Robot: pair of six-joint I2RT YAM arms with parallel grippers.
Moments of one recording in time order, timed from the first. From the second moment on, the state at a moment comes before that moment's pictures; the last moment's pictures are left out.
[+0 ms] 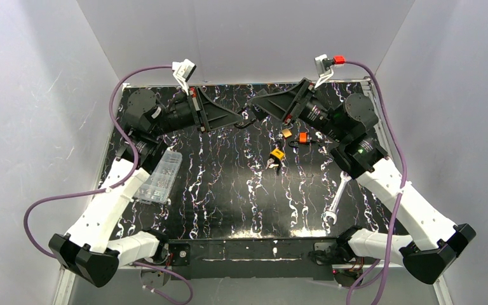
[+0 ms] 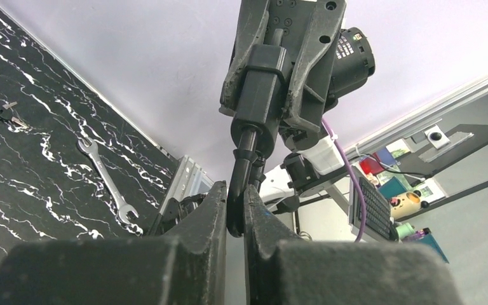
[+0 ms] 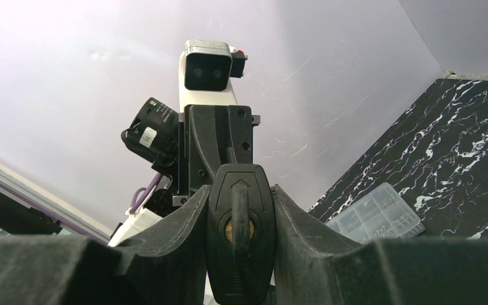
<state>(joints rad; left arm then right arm) -0.45 1.14 1.27 0.04 0.85 -1.01 0.68 1.12 1.28 0.16 -0.39 0.93</state>
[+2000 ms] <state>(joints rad) -0.46 1.22 1.72 -0.57 0.90 -0.66 0.64 1.08 1.46 -0.19 -0.69 0.76</state>
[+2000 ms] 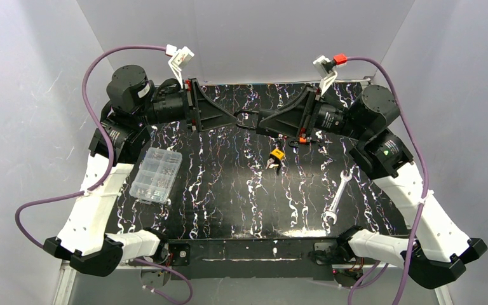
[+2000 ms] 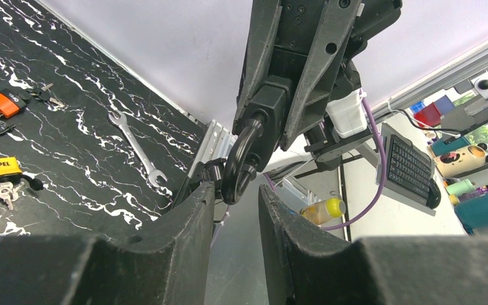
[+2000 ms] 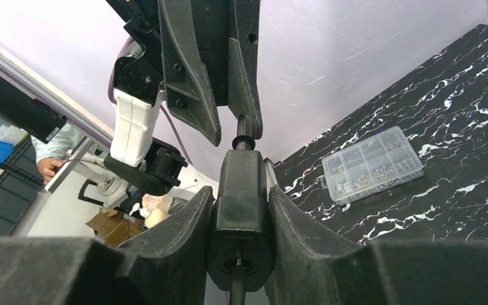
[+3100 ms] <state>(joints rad) -0.50 1.26 1.70 -0.57 0.79 -0.58 0.64 1.13 1.47 -0.23 -0.65 0.74</state>
